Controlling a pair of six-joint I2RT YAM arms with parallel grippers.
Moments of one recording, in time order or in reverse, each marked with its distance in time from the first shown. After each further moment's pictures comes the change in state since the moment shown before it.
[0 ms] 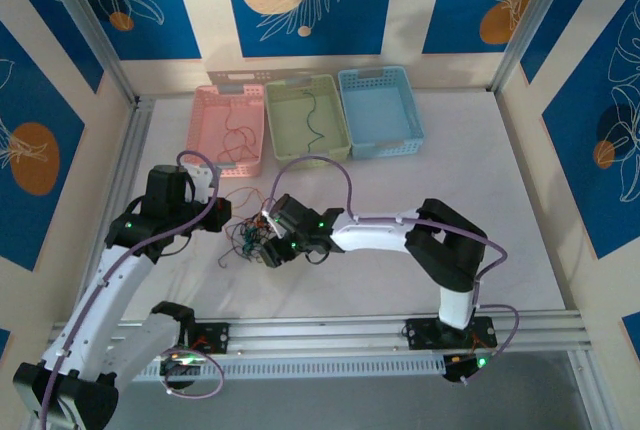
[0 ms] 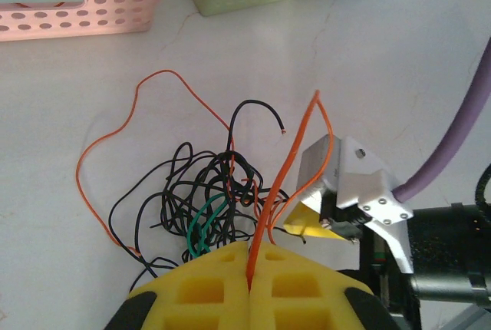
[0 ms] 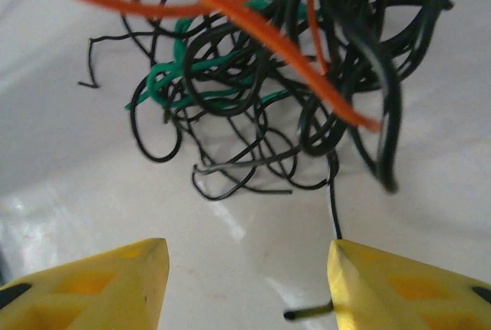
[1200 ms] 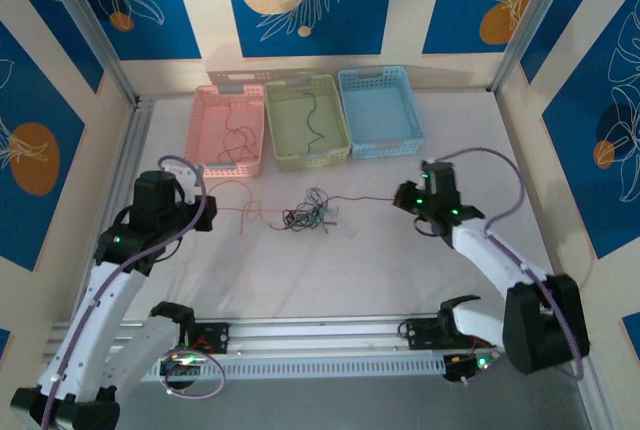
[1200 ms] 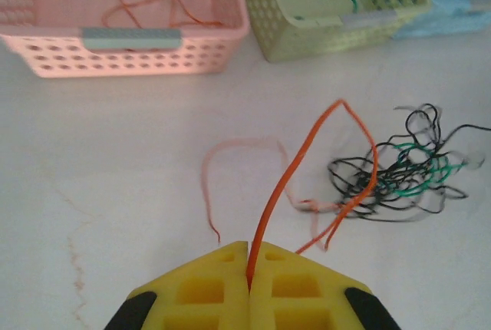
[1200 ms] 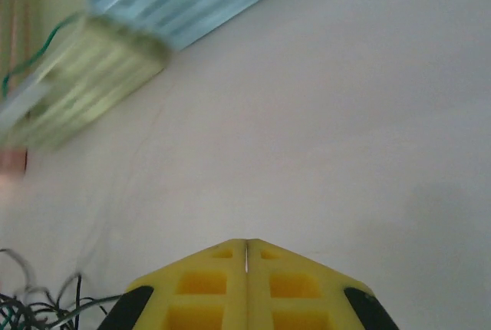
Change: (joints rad) left arm 0.033 -0.112 0.000 -0.006 -0.181 -0.023; right arm -0.891 -0.713 -0.547 0.046 0.012 0.262
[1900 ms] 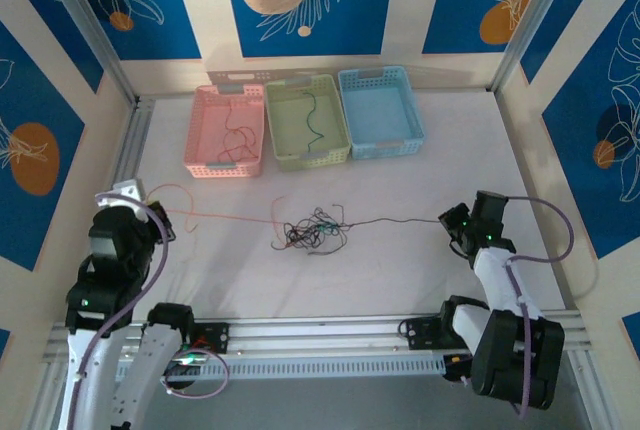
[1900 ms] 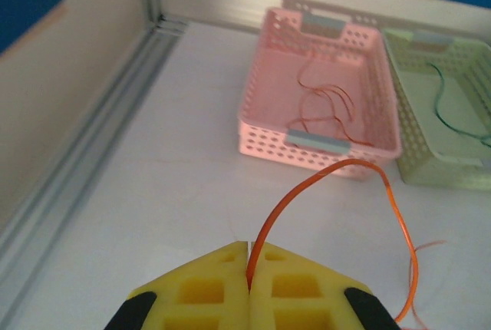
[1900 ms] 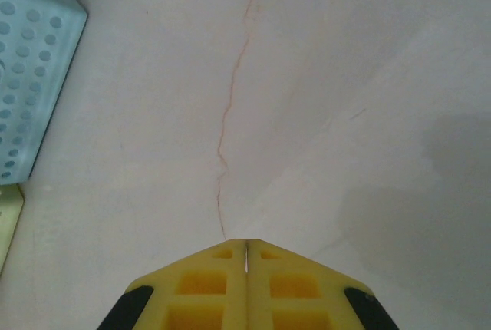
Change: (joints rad) left arm 0.125 -0.299 0.006 -0.062 -0.364 -0.026; right arm -0.422 -0.170 -0.193 -0.072 -0.063 0.116
